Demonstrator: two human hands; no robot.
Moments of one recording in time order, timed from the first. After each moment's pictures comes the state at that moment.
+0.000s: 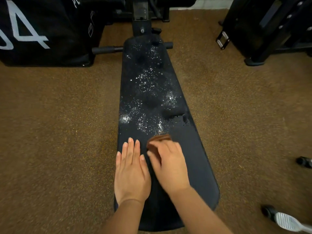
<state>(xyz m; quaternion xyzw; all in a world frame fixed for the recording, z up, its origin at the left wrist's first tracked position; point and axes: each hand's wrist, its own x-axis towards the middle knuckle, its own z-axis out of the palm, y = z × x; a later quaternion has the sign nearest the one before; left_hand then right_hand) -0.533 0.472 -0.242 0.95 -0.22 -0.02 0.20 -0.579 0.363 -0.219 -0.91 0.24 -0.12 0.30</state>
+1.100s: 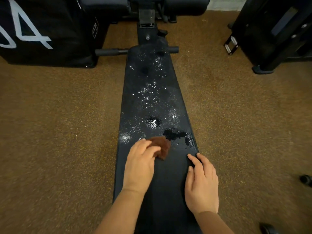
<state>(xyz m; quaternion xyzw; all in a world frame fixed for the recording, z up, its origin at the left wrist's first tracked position) -0.466 0.413 -0.223 0.89 -0.34 0.00 0.30 -0.607 0.297 -0.238 -0.89 0.38 -0.15 0.21</state>
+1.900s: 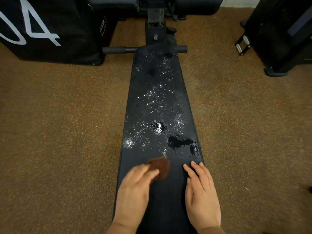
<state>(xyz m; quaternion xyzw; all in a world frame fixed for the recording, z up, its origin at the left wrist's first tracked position) -0.491 0.450 -0.216 0.89 -0.34 -0.01 0.30 -0.609 0.293 -0.242 -0.93 0.26 -0.14 0.24</state>
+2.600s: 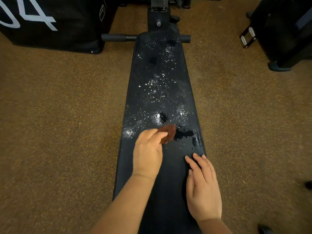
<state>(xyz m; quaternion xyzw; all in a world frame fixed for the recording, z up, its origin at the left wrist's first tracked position) -0.448 0.386 -0.217 0.91 -0.26 -0.02 0.33 -0.607 0.294 -0.239 -0.92 0.27 -0.13 0.25</state>
